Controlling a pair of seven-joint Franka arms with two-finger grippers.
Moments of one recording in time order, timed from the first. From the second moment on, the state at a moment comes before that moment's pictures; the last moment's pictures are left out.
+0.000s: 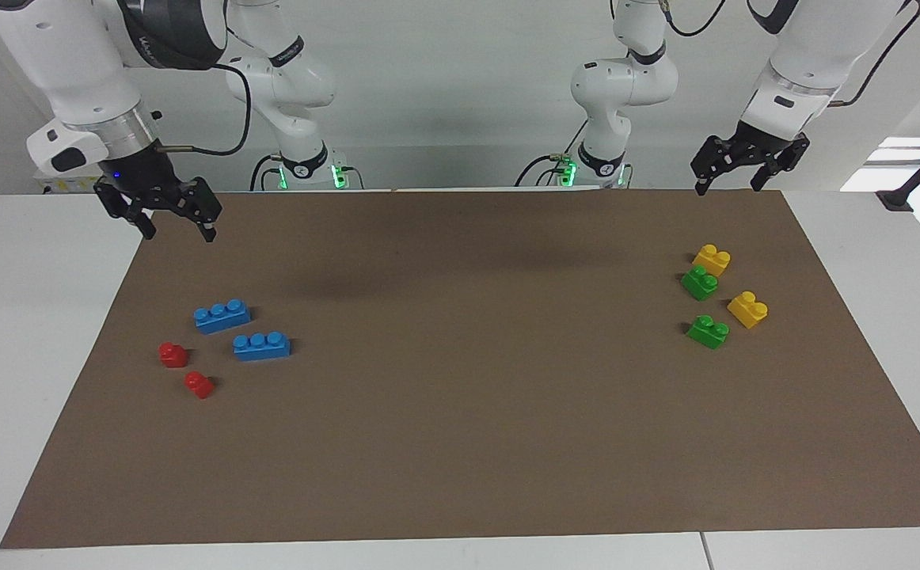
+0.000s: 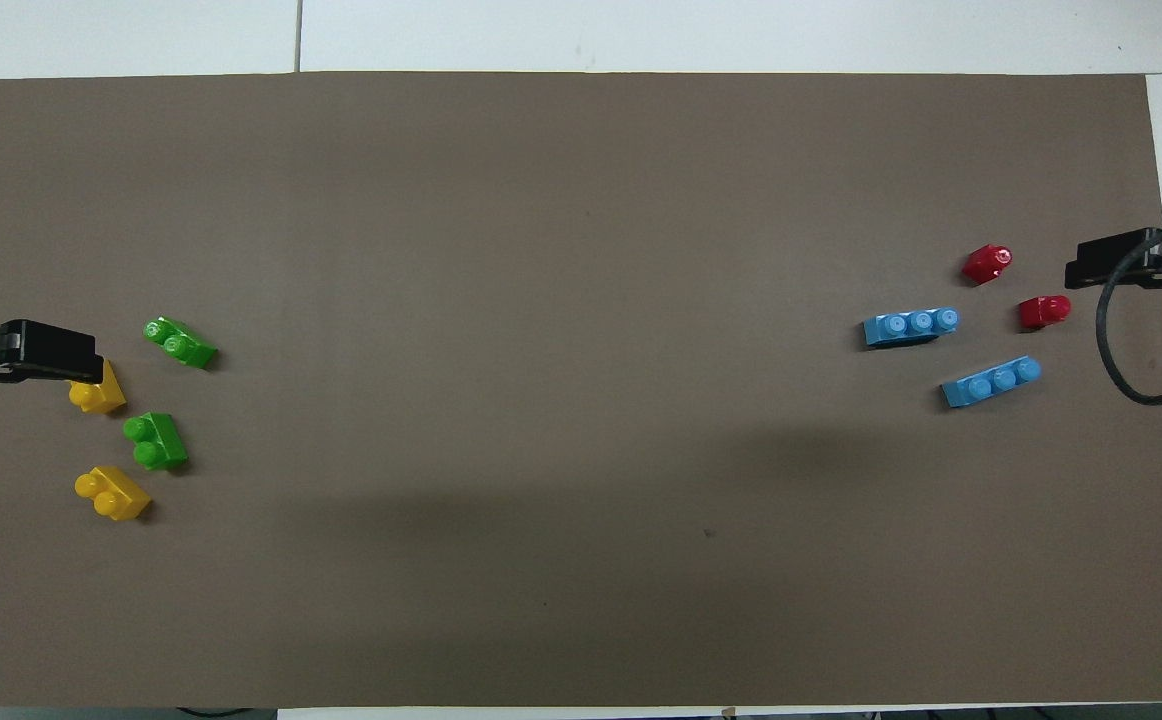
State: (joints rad) left arm -0.01 -0.13 -0.06 -1.68 0.01 1.52 -0.06; right arm -0.14 -0.04 0.07 -1.69 0.02 1.74 0.11
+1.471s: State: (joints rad) left arm 0.02 -0.18 -0.04 -1.84 0.01 1.60 -0.36; right arm -0.20 0.18 0.07 -1.70 0.30 1.82 1.15
